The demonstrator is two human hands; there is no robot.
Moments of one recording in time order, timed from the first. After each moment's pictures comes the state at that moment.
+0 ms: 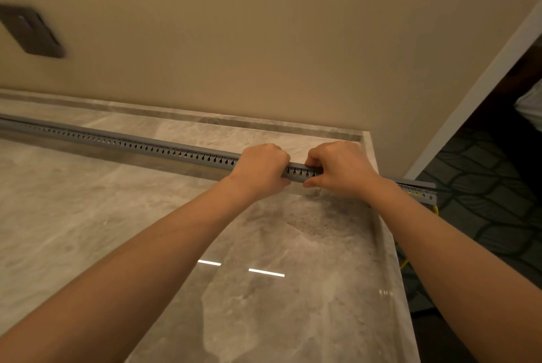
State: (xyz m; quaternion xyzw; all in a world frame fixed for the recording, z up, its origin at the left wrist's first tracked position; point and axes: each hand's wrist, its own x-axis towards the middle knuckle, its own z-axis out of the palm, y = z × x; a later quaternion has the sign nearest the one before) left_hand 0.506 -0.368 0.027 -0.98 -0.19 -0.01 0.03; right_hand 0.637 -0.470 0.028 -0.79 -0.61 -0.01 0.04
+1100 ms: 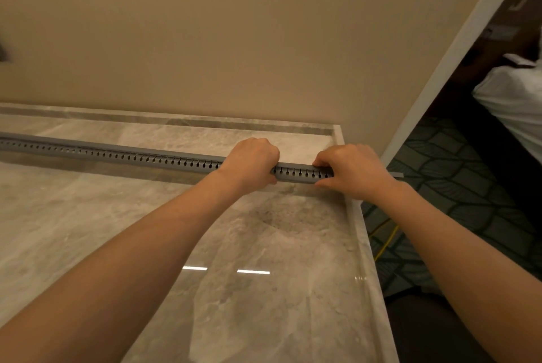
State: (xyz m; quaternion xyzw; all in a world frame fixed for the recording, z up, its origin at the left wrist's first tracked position) left_hand 0.532 -0.374 0.030 -0.99 -0.13 0.03 0.04; right_hand 0.667 -0.521 0.026 -0.81 -0.59 -0.02 0.00
